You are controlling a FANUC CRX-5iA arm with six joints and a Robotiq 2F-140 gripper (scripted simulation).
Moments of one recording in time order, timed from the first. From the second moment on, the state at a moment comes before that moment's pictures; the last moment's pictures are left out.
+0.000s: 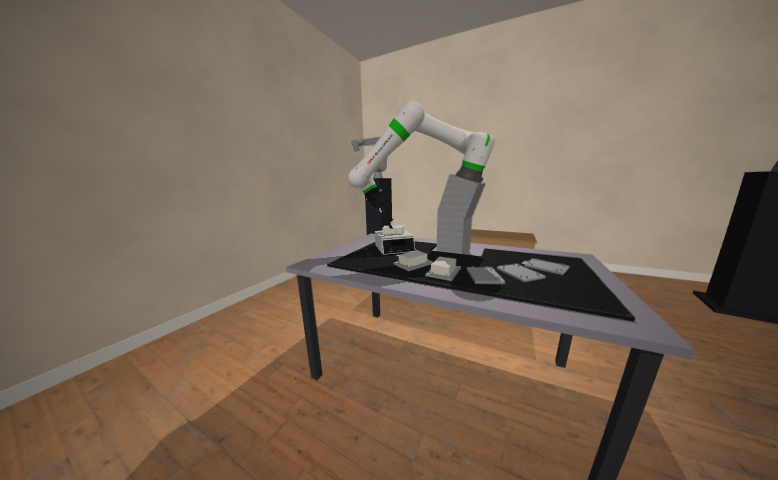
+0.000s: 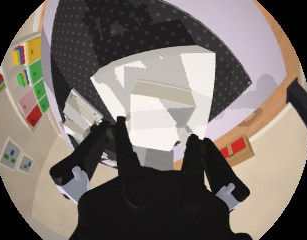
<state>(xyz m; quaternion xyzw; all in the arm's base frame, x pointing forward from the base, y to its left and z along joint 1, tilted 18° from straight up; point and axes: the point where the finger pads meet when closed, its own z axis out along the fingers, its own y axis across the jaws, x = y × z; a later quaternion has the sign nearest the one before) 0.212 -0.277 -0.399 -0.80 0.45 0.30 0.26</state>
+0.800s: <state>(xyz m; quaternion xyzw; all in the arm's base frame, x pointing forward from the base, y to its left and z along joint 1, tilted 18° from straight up) 0.212 -0.277 -0.400 -0.80 0.45 0.30 0.26</state>
